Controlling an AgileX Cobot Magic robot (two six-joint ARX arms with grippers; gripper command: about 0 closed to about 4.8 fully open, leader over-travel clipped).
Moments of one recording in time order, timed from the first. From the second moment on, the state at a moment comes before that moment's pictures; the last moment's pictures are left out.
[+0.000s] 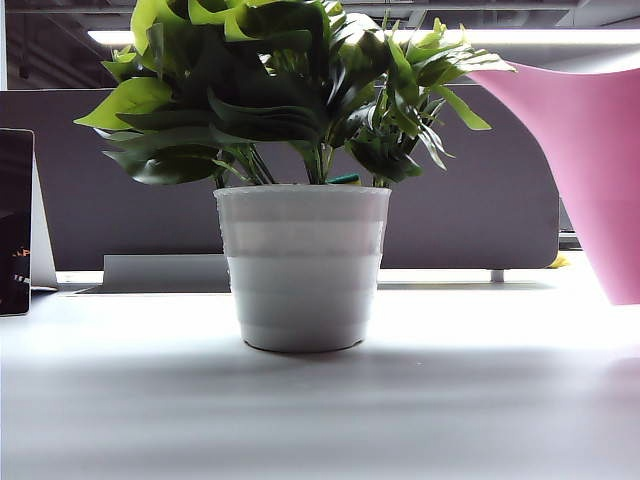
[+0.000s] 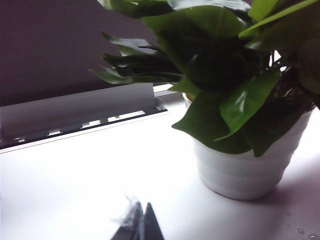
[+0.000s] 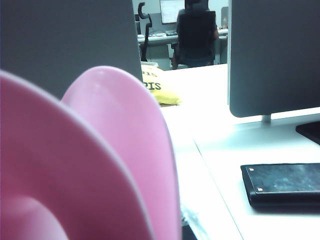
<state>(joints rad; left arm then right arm) -0.33 0.00 0.01 0.03 0.09 0.10 -0.39 1.17 0.22 1.07 -0.28 0.14</state>
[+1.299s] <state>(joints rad) -0.33 0.00 0.01 0.03 0.09 0.10 -0.39 1.41 0.22 1.34 -0.35 0.08</state>
